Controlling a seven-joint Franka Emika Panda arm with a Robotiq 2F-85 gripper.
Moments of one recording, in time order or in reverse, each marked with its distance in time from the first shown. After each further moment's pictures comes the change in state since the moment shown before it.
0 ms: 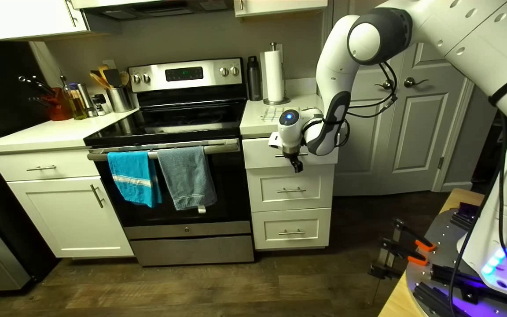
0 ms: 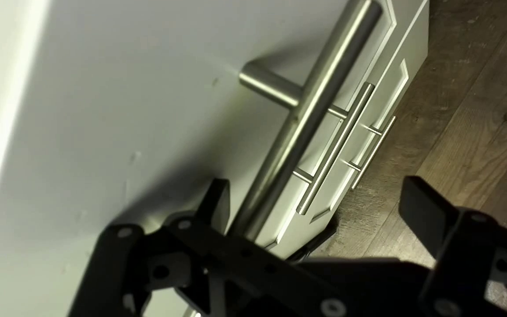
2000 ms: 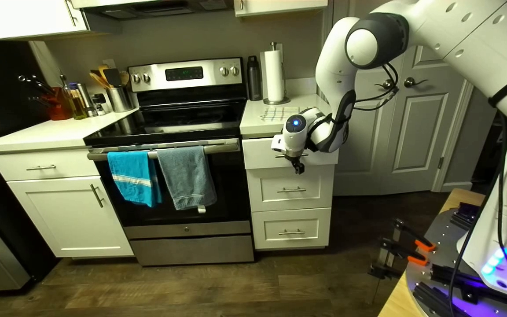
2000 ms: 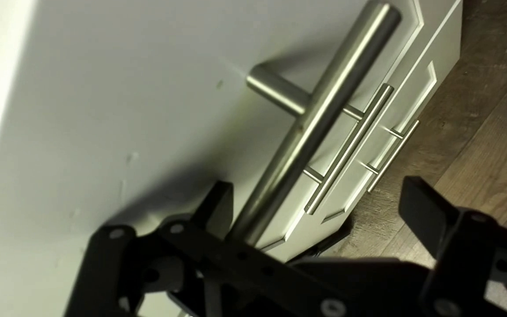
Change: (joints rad) arm 0.032 0.021 -0.060 0.016 -0.325 0.070 0.298
